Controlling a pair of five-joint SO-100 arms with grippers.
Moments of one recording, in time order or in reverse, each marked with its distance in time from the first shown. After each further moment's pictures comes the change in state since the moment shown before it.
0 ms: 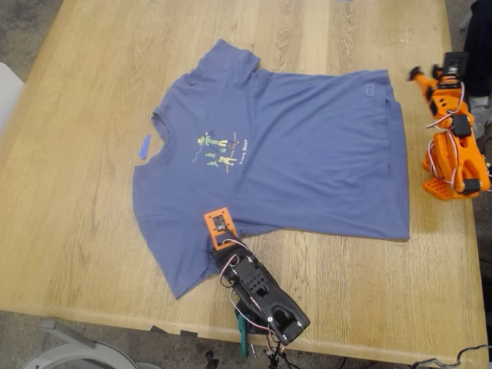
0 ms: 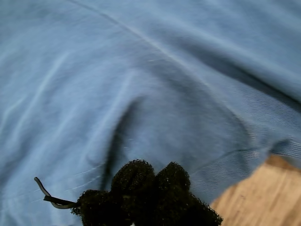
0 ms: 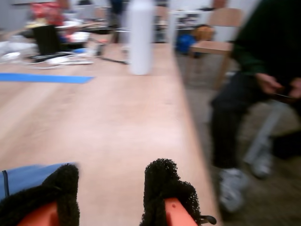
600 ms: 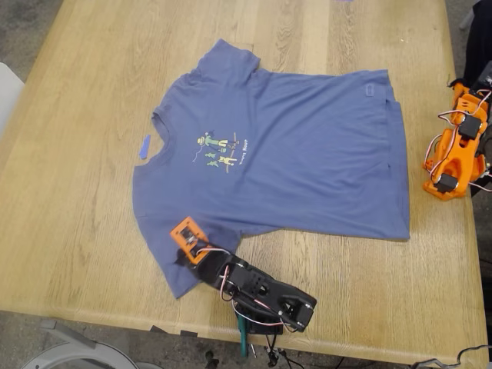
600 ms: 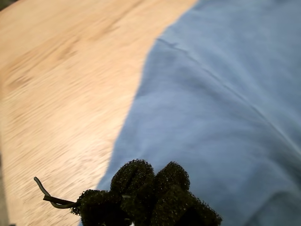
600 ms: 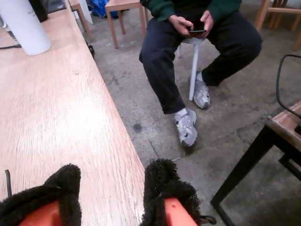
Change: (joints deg) arm 0 -22.3 0.0 0.0 -21.4 -3.2; arm 1 21.0 0.0 0.1 11.5 7.6
